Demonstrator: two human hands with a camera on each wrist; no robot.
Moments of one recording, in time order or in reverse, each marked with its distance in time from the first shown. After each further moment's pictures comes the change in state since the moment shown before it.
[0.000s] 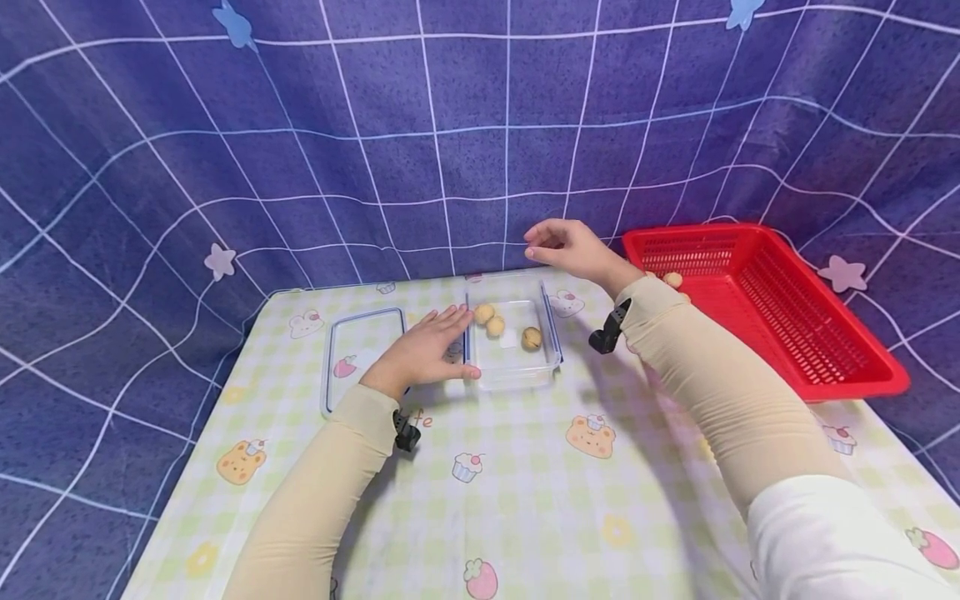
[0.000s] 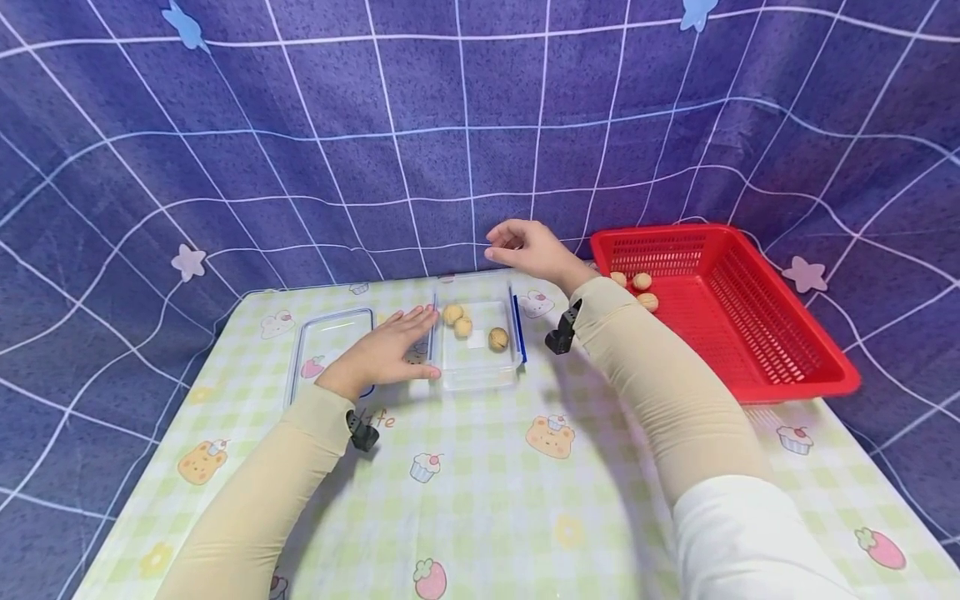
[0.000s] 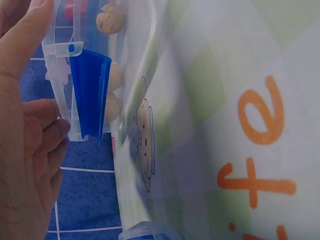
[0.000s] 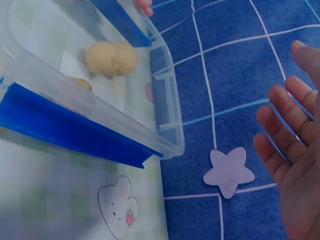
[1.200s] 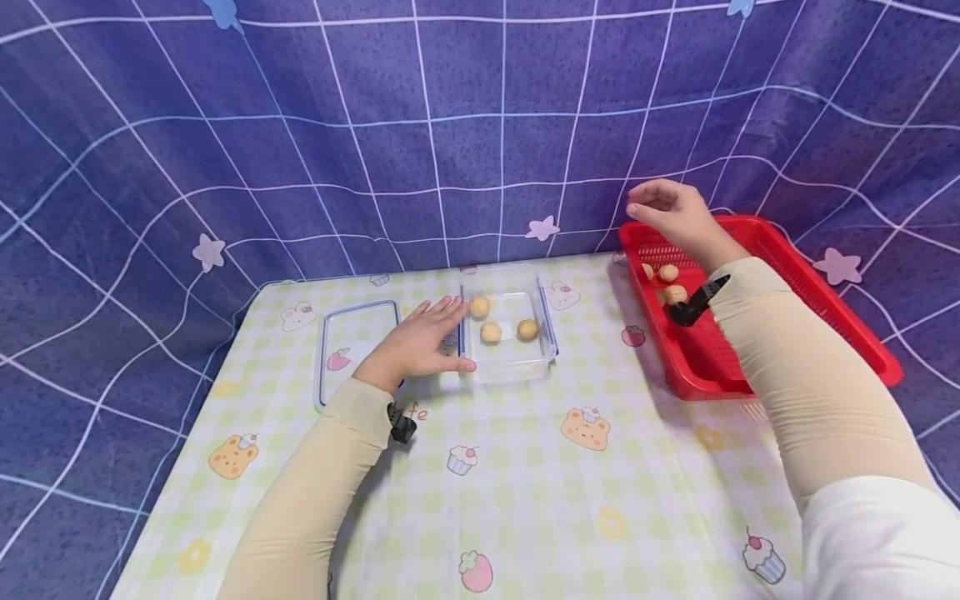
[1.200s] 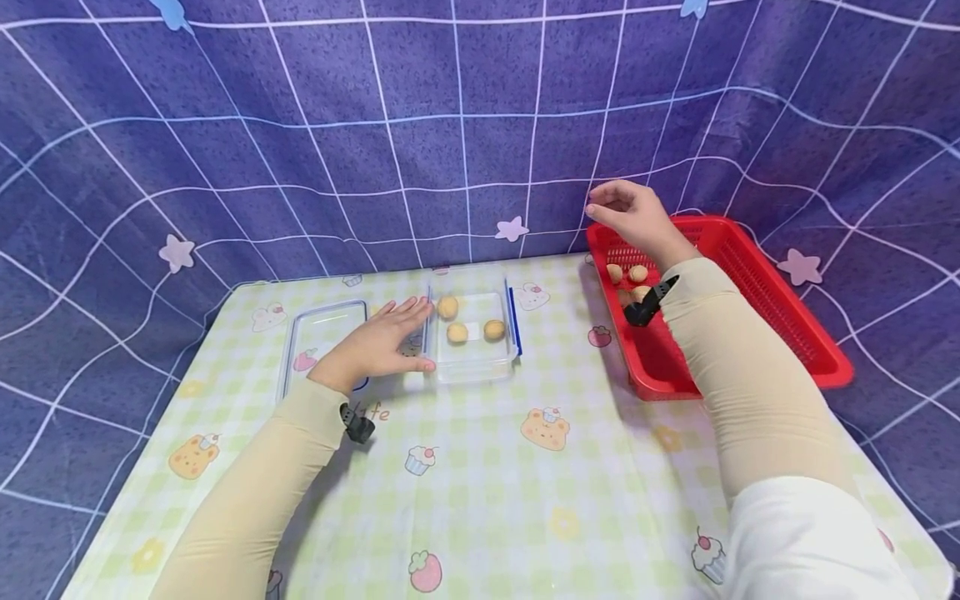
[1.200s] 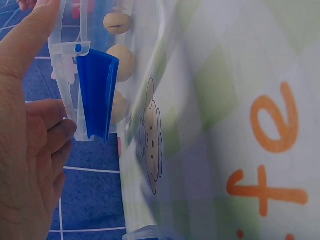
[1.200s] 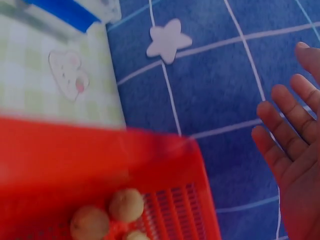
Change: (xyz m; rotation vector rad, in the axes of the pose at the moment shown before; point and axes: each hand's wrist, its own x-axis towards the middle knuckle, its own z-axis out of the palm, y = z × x) left_hand 0.002 0.000 -0.002 0.005 -0.014 -0.019; right_hand -0.050 0.045 -0.120 0.075 0.274 0.123
